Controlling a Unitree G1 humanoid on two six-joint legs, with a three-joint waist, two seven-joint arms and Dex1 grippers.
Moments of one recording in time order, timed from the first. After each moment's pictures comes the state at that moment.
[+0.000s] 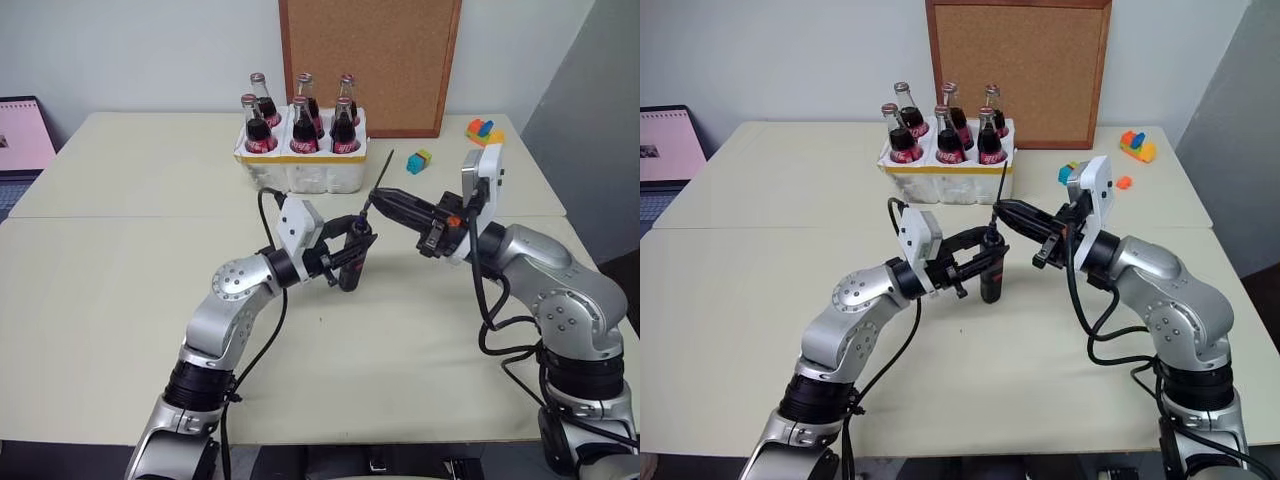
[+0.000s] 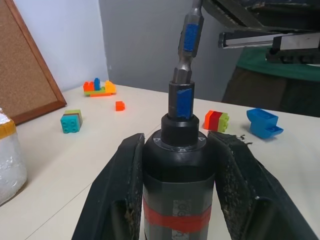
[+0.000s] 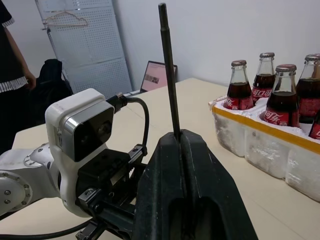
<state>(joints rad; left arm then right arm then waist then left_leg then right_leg) -0.42 0.32 -0.14 -0.18 -0.37 0.29 -0.73 -0.53 -0.46 -0.04 -0.47 0.79 0.79 0.56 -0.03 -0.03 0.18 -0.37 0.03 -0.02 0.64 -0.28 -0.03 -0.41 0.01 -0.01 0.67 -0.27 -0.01</state>
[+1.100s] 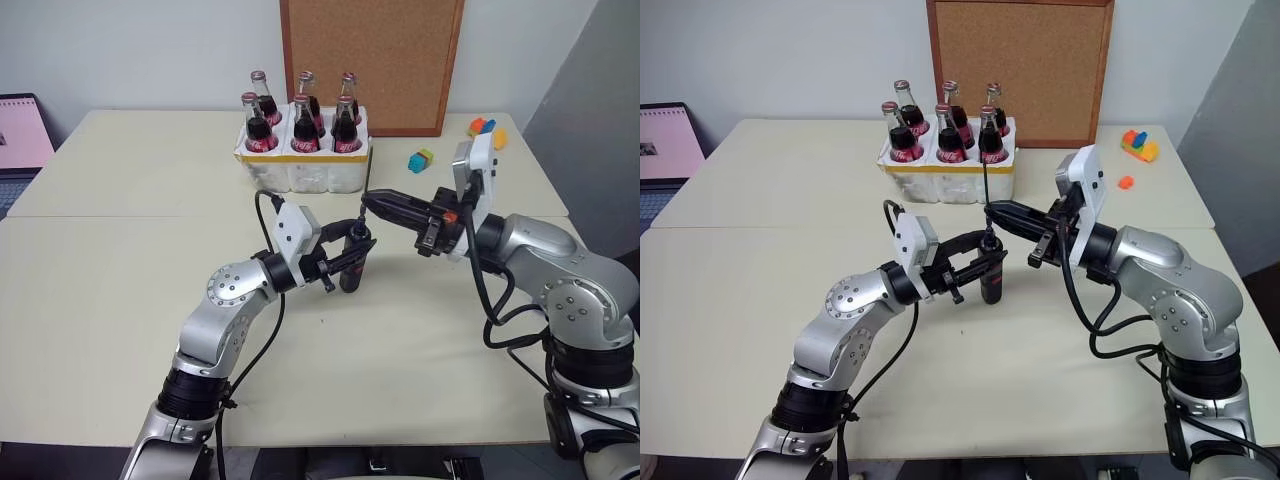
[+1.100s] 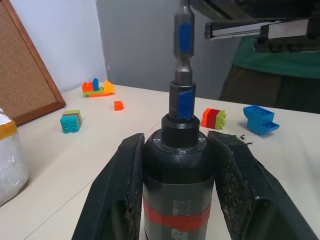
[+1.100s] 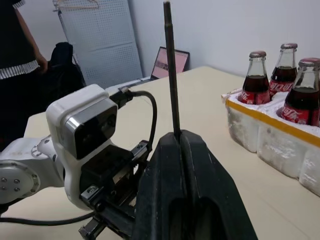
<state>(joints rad) -0.40 0.33 -0.14 -0.22 -0.37 0.29 -0.73 -0.60 -0.50 -0.04 -0.47 0.83 0.86 0.57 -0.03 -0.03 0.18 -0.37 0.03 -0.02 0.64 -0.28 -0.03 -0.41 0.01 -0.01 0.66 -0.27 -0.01</state>
